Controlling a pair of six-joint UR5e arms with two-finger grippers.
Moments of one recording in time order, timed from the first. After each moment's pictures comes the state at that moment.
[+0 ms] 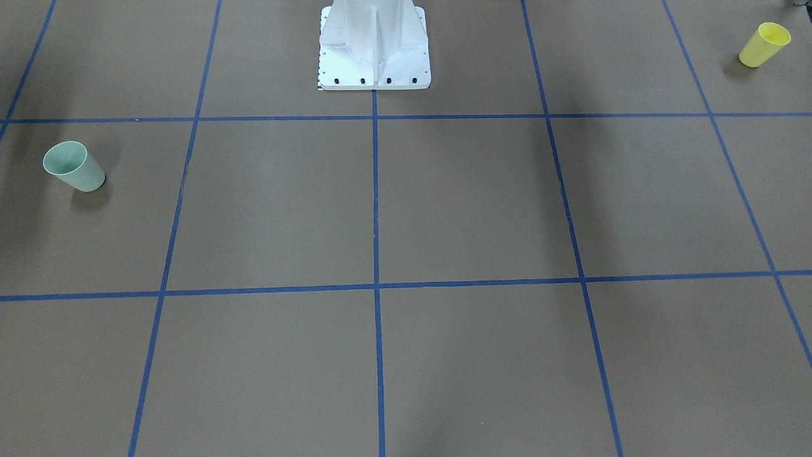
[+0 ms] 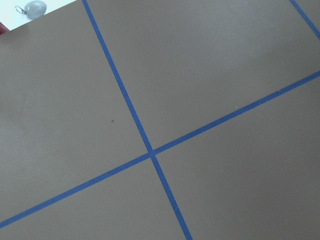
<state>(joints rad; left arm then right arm) -1.60 -1.43 -1.80 -1.97 -2.37 0.08 1.48 -1.74 1.73 -1.51 2.30 0.07</state>
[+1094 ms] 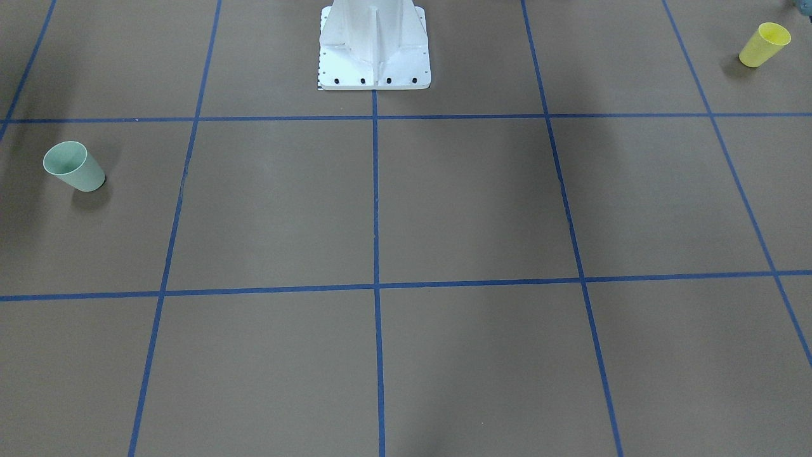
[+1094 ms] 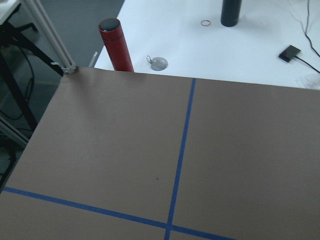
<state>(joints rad) -1.43 -1.42 -1.98 -1.97 -1.81 -0.81 1.48 -1.78 1.72 -1.51 2.30 0.07</state>
